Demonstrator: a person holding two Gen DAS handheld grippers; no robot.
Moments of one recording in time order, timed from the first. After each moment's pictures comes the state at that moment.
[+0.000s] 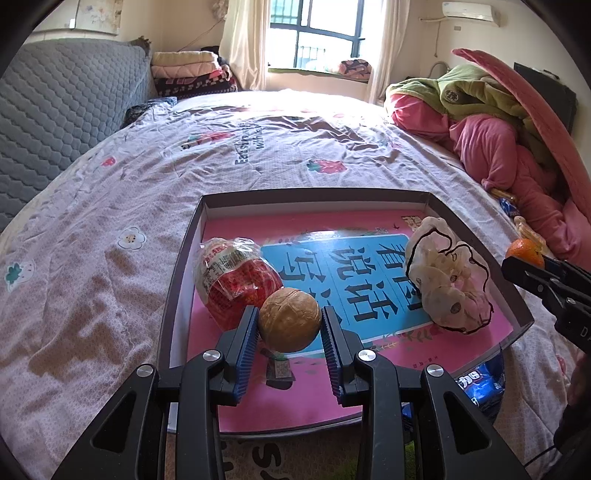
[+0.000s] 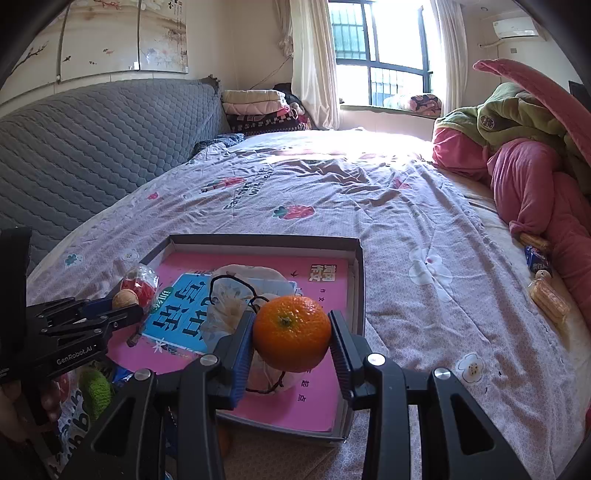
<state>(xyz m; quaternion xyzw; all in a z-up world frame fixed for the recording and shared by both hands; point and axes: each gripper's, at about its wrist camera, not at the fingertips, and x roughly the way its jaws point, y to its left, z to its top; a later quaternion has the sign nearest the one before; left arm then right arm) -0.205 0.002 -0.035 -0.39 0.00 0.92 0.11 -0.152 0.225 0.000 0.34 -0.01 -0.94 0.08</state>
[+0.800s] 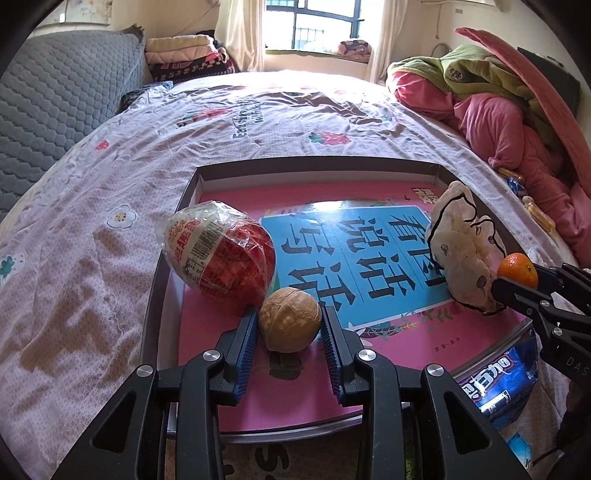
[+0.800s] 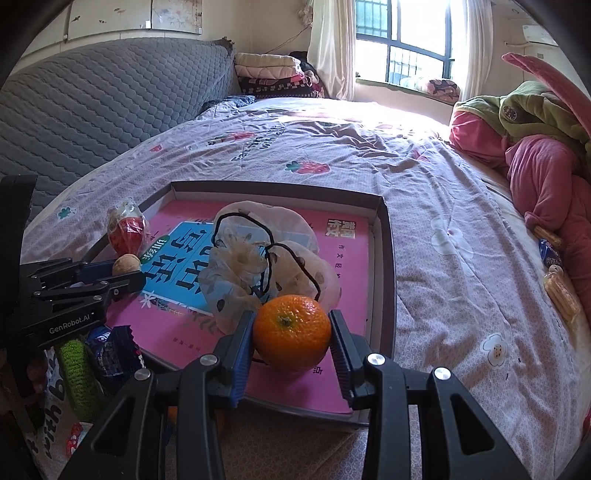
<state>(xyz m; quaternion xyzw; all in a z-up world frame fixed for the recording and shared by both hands) -0.216 0.004 -0.055 -0.42 0.02 0.90 0.11 -0.160 0.207 -0.033 0.39 0.03 -0.91 0.09</state>
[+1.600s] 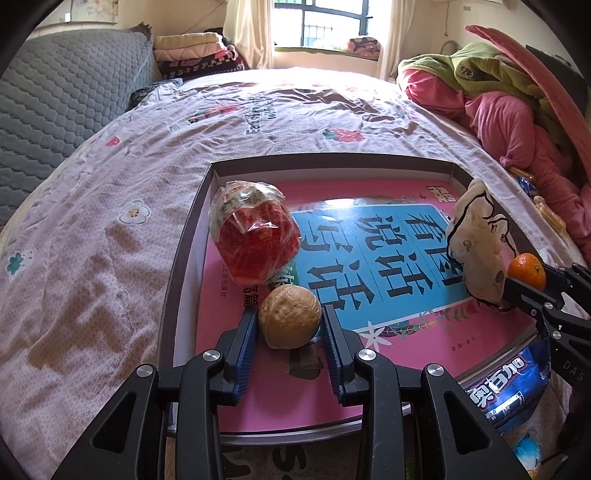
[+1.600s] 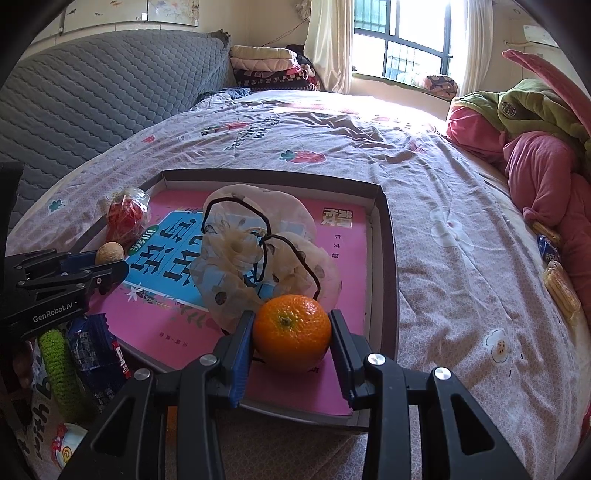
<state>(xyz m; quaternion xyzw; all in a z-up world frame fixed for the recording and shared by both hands) -0.218 -0.002 -0.057 -0.43 0.03 0.90 0.09 -0.163 0.201 -0.040 0.39 0.06 -0.92 0.07</state>
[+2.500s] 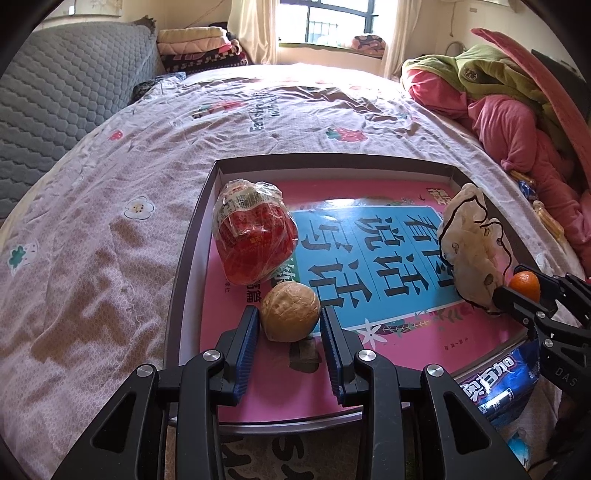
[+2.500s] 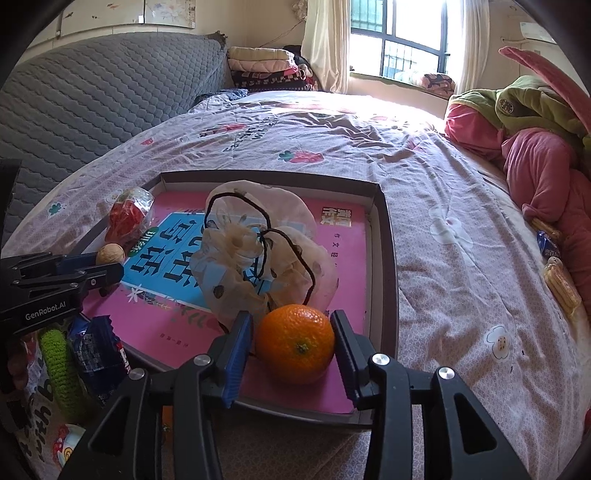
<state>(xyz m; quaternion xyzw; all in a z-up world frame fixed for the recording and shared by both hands) -0.216 -0.005 -0.051 -0.44 0.02 0.90 0.09 -0.161 0.202 -0.041 0.40 0.04 -0.91 0.07</state>
